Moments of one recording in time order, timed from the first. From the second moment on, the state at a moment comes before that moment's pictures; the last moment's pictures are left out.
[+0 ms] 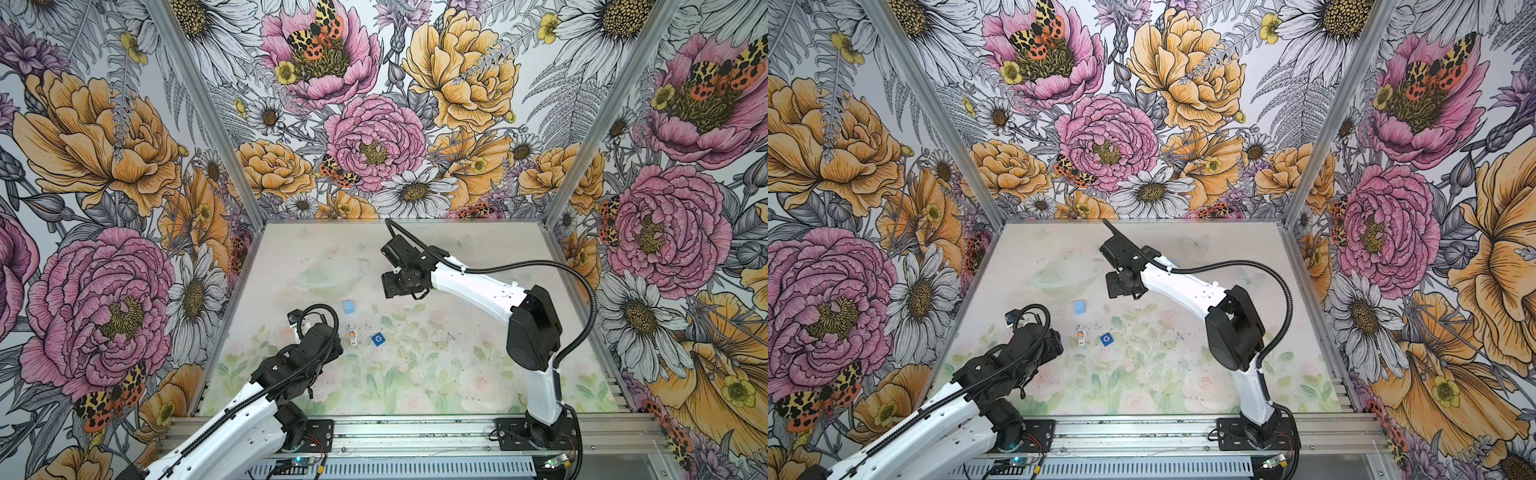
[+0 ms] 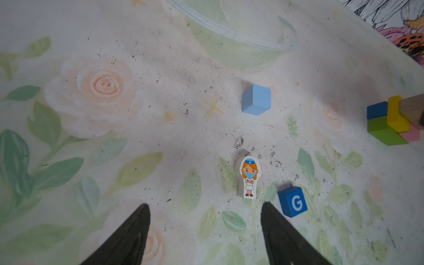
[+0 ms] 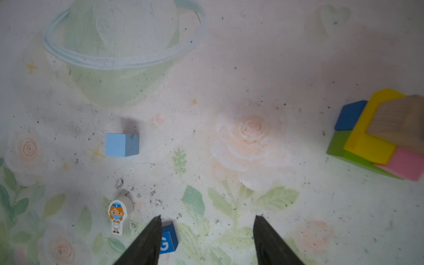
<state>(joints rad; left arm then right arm) -0.63 0.62 0.46 -0.73 -0.45 -0.97 0.80 2.07 1.85 -0.90 0.03 0.49</state>
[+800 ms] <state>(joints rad) -0.54 0.51 0.43 -0.74 -0.34 -0.97 0.94 2.48 2.26 -0.92 -0.01 0.49</state>
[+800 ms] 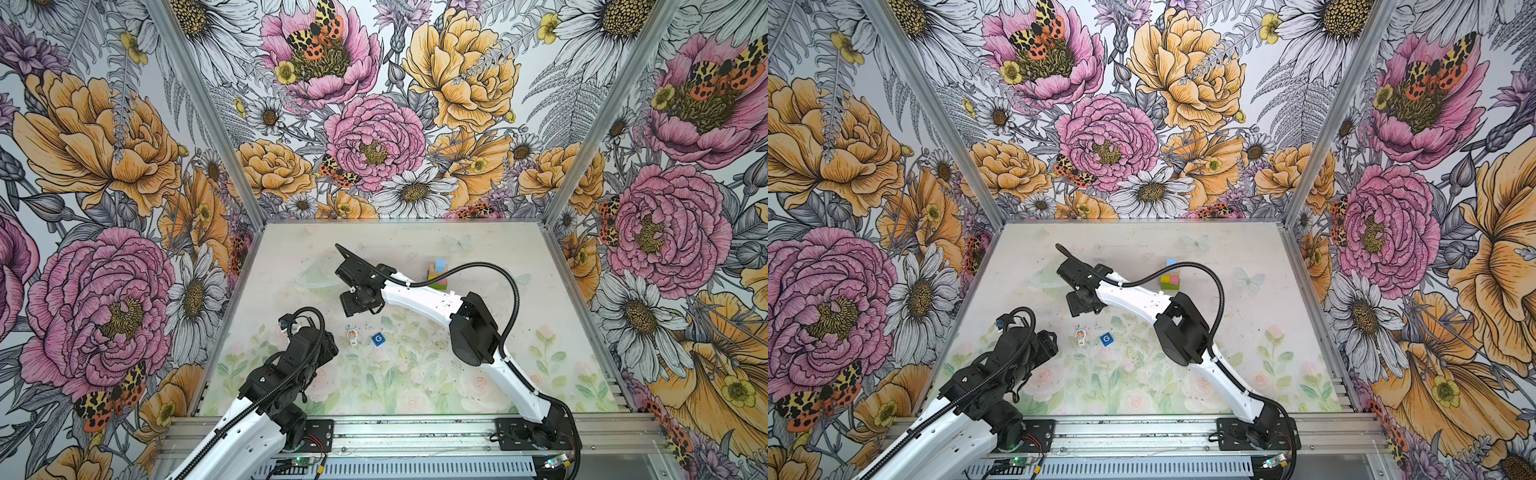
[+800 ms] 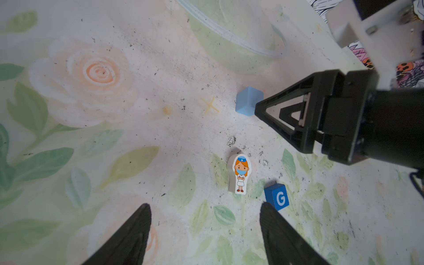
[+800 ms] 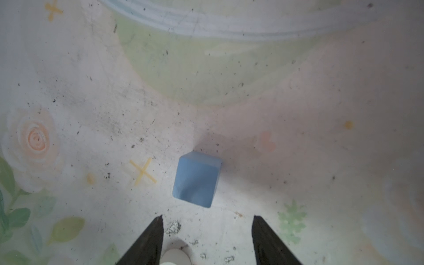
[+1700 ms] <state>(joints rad) -0.54 0.50 0.43 -0.74 -0.33 -0.97 0.94 2.60 2.43 -0.94 0.00 0.50</state>
